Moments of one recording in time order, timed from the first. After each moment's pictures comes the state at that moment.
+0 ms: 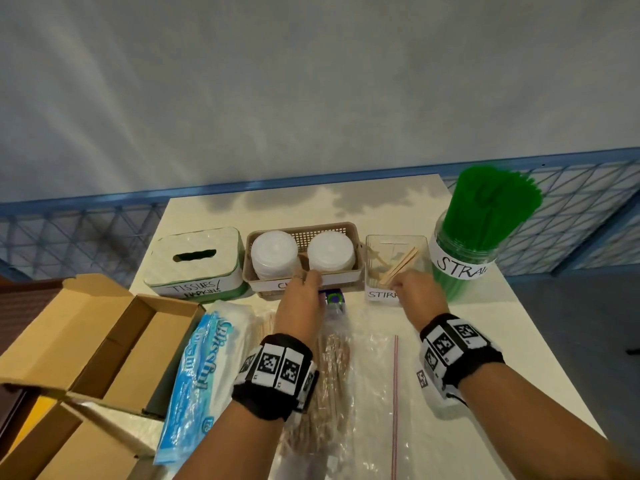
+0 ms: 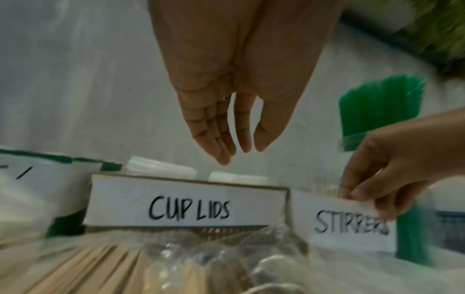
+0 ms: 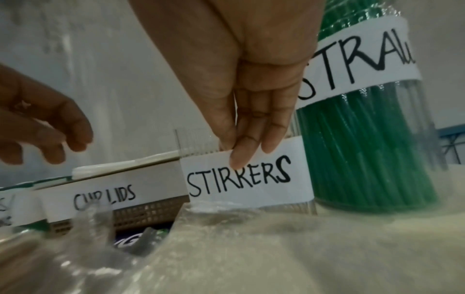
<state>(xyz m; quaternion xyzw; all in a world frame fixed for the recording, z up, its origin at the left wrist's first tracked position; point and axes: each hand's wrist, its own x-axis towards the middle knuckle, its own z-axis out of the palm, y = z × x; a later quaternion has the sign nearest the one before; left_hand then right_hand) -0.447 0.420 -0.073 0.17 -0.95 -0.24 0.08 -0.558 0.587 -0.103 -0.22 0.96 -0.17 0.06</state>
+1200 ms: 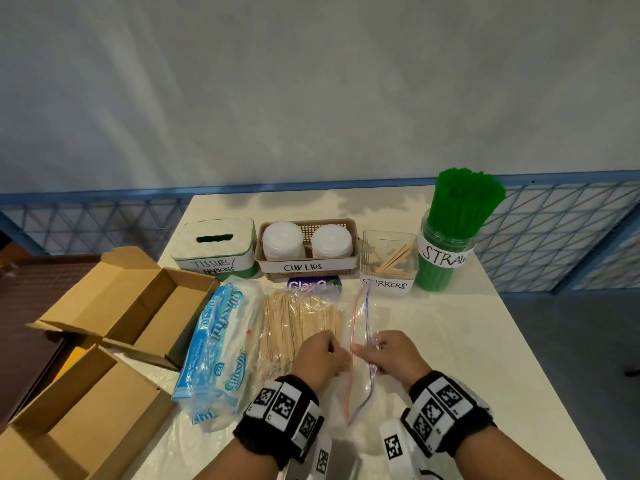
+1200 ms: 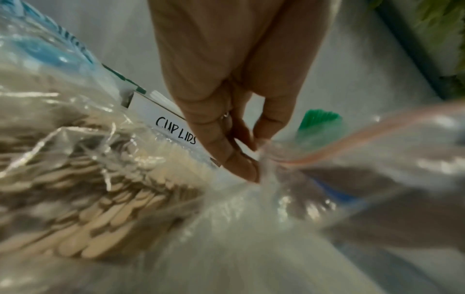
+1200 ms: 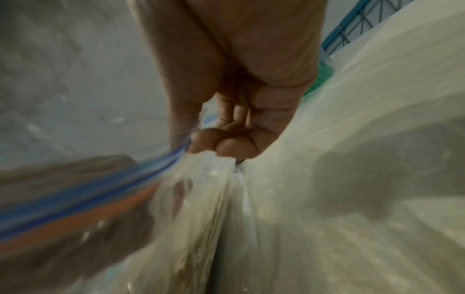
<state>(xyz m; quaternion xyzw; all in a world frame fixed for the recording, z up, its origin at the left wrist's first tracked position) -0.350 0.493 -0.098 0.24 -0.83 -0.50 -0.01 -0.432 0.624 -0.122 -0.11 0.78 -0.53 0.30</state>
